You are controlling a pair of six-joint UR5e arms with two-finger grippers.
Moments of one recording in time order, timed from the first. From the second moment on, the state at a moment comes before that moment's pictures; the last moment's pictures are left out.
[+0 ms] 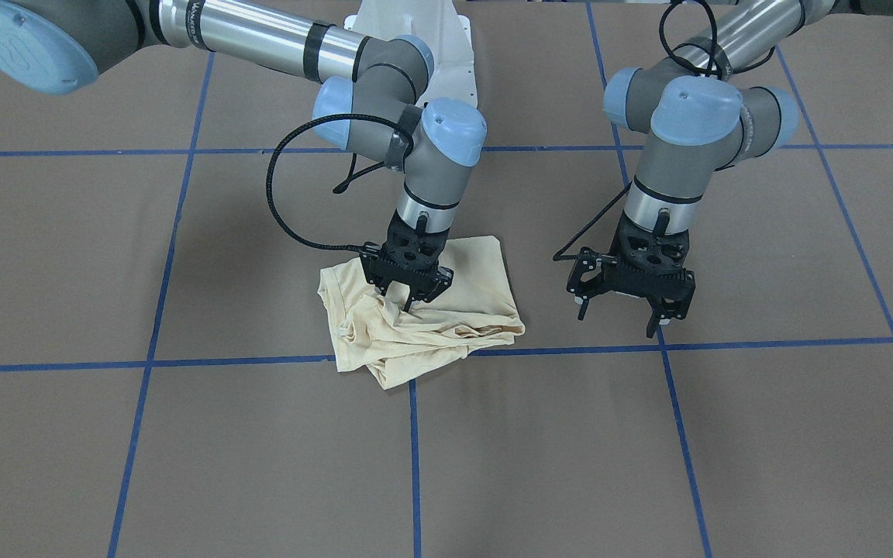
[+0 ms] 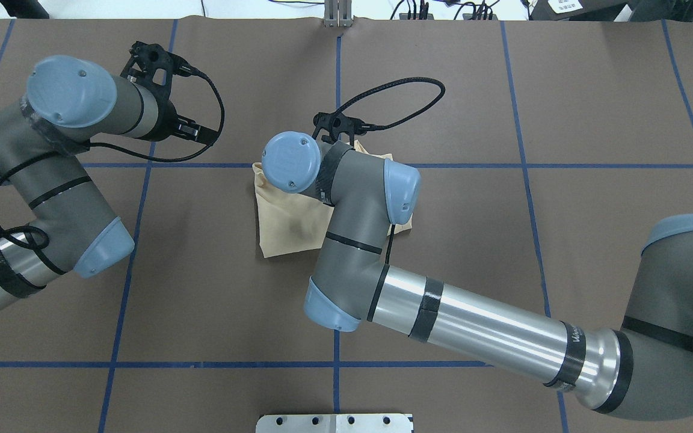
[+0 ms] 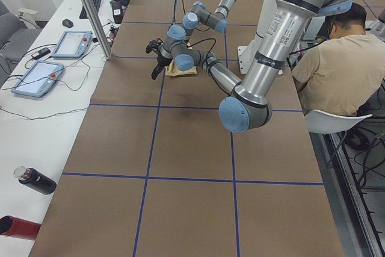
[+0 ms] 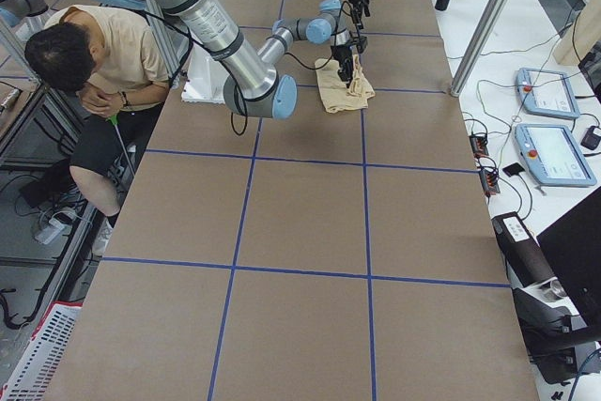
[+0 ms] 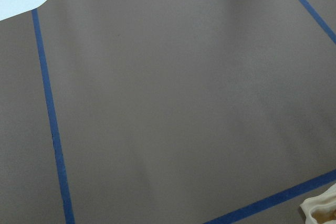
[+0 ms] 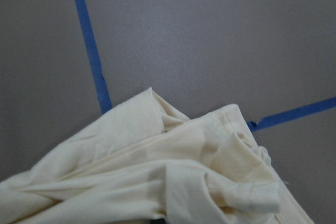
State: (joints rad) left arm -0.78 -2.04 -1.66 -1.95 -1.74 -0.70; right arm 0.50 -0.58 1.24 -1.65 1.48 1.45
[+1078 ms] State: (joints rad) left arm -0.78 -2.04 -1.67 -1.95 -1.74 -0.70; right arm 0.67 -0.53 1.12 -1.40 1.58 1.32
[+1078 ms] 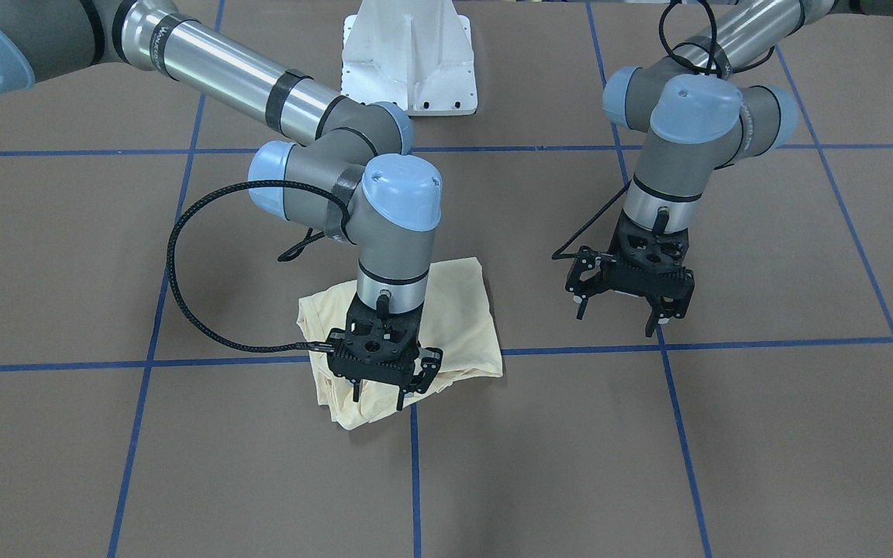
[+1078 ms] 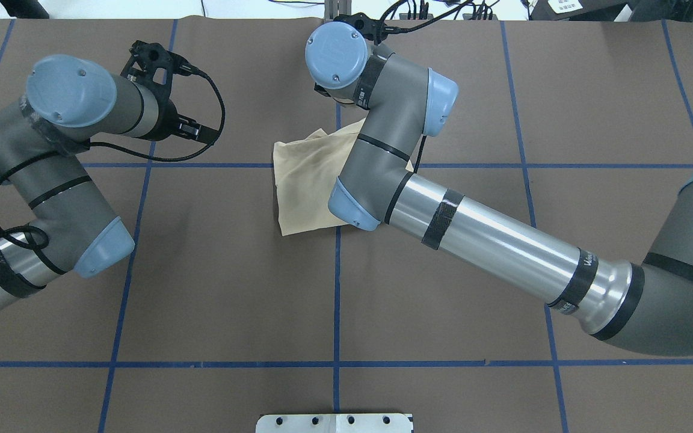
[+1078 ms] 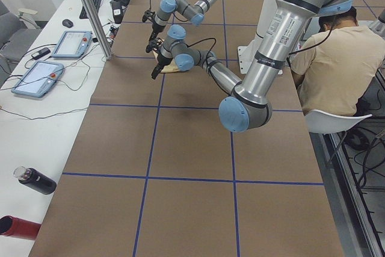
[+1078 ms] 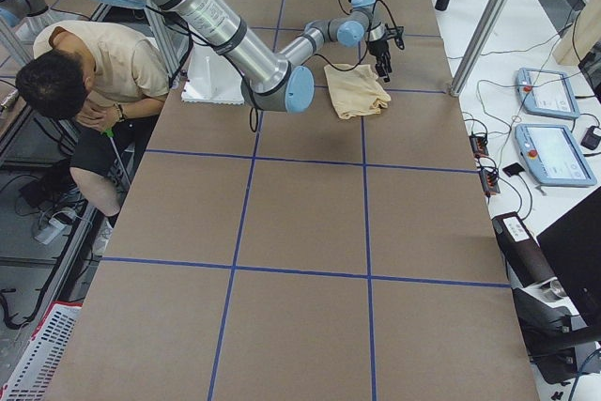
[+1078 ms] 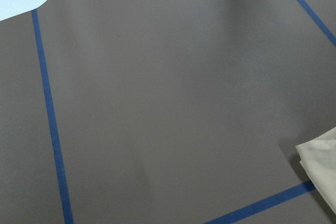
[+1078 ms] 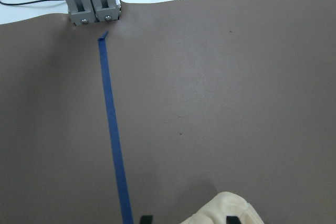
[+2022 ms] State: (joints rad) left arm -0.92 -1.76 -2.08 -1.72 -1.84 -0.50; right arm 0.97 -1.18 1.93 -1.68 1.97 0.76
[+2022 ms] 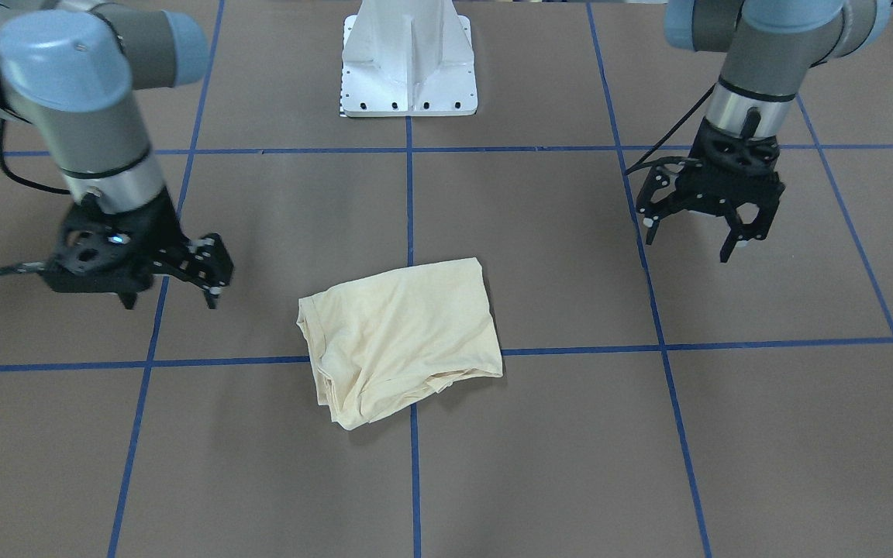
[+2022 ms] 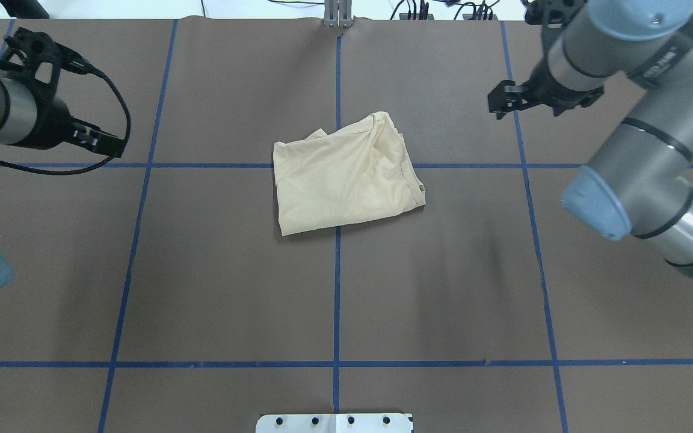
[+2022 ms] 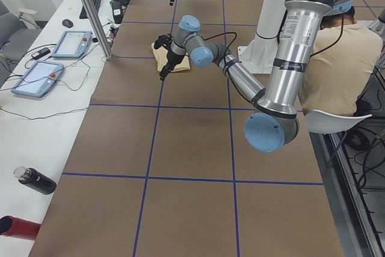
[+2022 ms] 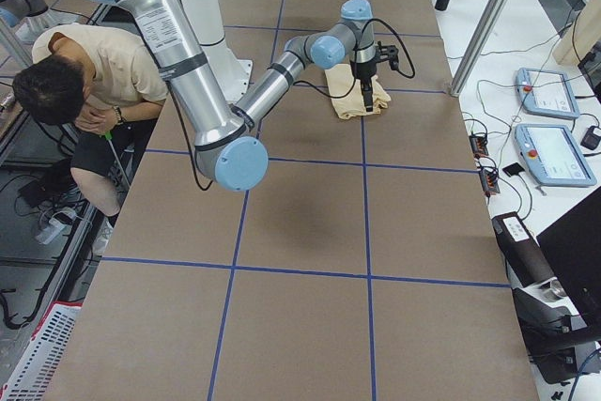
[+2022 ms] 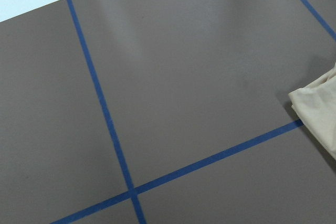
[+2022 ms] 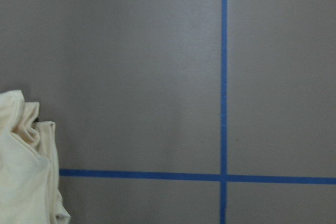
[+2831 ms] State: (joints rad) left arm -1.41 -1.48 -2.05 -1.69 -2.03 -0.07; right arm 1.56 -1.72 1.92 -1.68 2.21 -0.15
